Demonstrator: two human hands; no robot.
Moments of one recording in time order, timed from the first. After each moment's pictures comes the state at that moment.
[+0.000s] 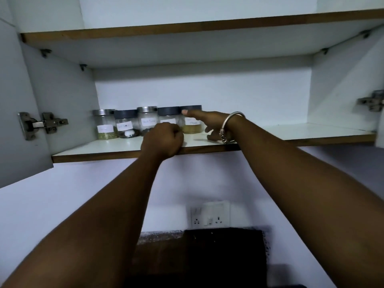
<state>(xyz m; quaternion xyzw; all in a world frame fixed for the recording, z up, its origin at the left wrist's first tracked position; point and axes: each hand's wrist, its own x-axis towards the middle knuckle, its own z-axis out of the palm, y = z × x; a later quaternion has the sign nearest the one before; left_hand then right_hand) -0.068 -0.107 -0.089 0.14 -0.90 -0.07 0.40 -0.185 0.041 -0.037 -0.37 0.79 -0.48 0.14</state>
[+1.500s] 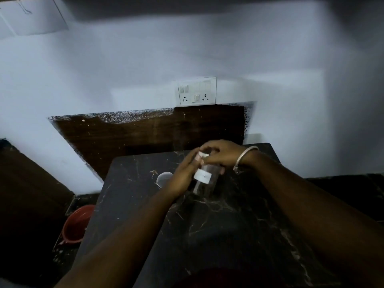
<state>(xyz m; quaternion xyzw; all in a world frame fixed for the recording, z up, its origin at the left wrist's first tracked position) 0.103 0.088 -0.454 0.13 -0.73 -0.67 0.07 -0.049 0.207 -0.421 -0.42 0.79 -0.33 0.30</state>
